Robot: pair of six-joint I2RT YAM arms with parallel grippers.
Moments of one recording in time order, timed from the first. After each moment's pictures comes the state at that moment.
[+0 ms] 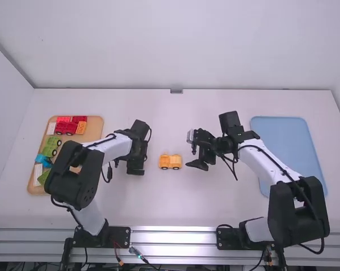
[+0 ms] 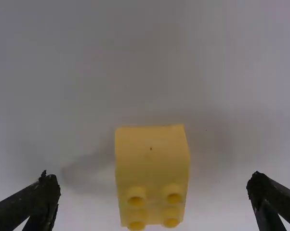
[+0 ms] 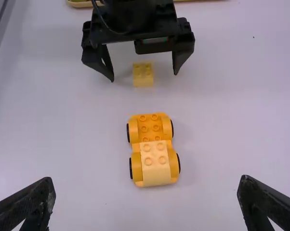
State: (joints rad) left arm -0.30 1.79 0.96 -0.61 0.01 -1.84; right arm 0.26 1.52 0.92 -0.55 -0.86 -1.08
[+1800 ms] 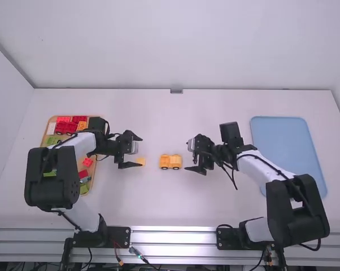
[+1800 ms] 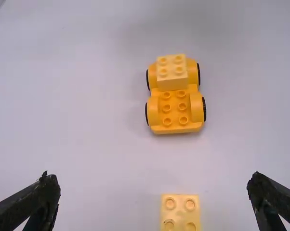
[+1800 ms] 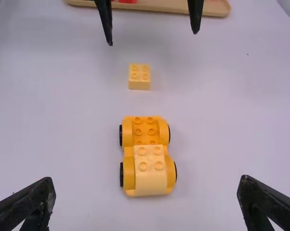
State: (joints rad) left arm 0.13 1.74 0.90 -0.57 0.97 1.67; right arm 0.25 1.52 0.71 -0.18 -0.91 -1.06
